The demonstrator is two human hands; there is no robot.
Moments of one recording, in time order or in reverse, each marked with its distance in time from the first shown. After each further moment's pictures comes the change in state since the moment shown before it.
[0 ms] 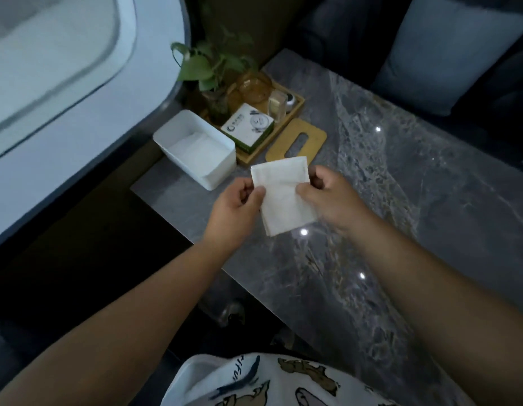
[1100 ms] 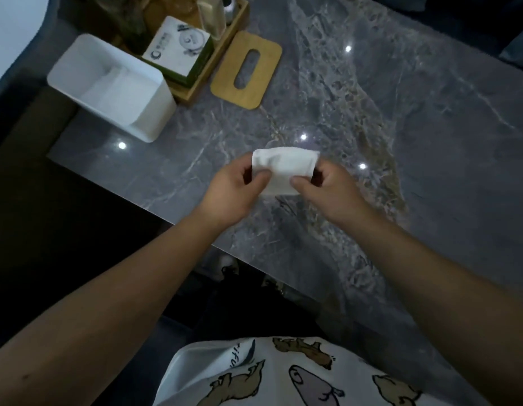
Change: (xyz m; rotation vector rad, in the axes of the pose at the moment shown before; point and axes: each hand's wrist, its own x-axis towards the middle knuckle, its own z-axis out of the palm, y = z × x) left_hand -0.006 -0.055 0.070 0.041 -0.405 0.080; right_hand -0.059 0.109 -0.013 0.022 0.160 0.122
